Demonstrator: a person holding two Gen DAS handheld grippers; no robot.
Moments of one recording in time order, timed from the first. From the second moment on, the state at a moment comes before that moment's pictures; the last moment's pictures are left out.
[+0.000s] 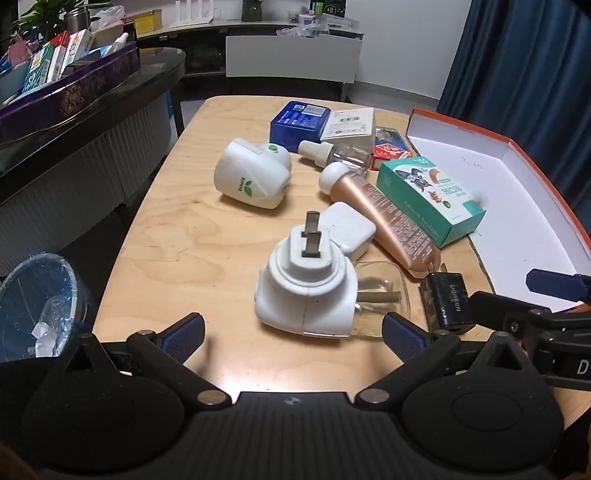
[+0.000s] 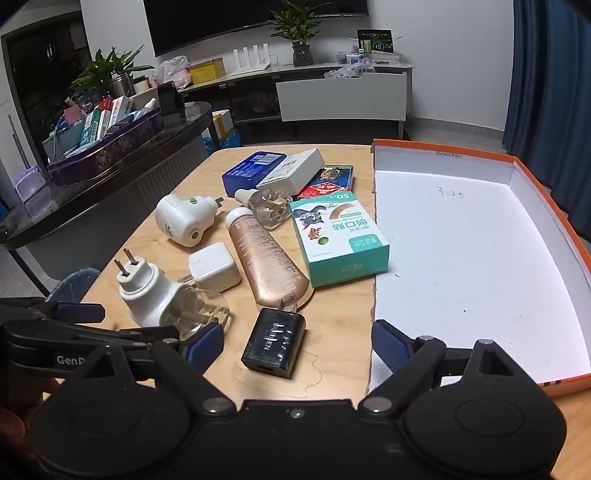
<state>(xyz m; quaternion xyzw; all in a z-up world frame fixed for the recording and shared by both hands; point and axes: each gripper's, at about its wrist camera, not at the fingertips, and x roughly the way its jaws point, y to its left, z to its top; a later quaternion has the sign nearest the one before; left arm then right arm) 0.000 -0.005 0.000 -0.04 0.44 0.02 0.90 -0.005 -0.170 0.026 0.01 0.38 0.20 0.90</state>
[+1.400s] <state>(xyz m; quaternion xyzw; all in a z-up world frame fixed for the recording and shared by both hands) 0.033 0.067 0.052 -0.04 0.36 0.01 0.93 -0.029 -0.125 0.031 -0.11 0.30 0.34 0.88</state>
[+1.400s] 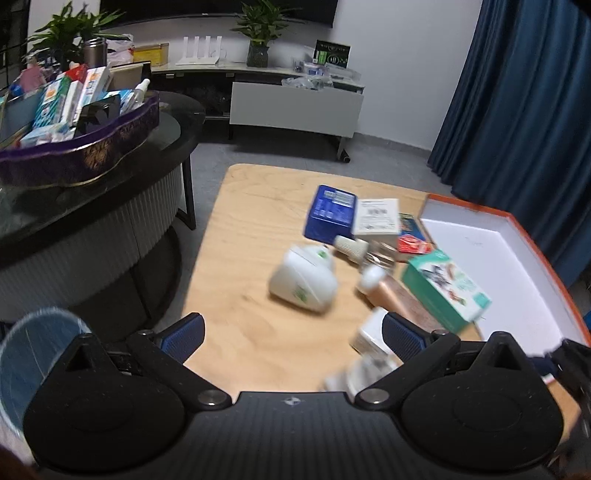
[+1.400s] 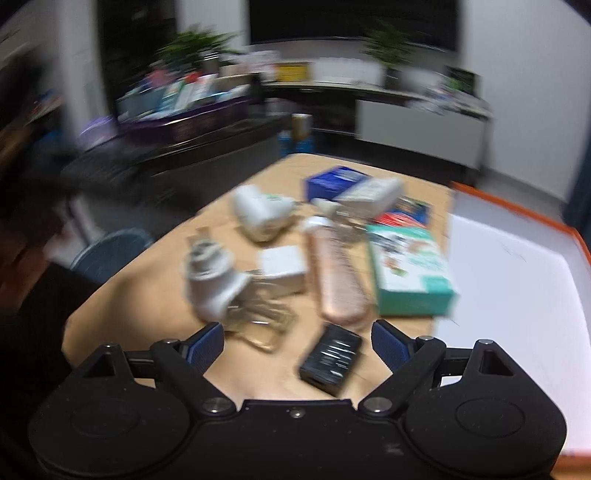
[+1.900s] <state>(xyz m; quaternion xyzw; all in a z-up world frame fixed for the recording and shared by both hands) 0.123 0.052 -0.014 0.08 0.41 -0.04 0.91 -0.015 -0.077 0.013 -0.21 0.29 0.41 0.84</state>
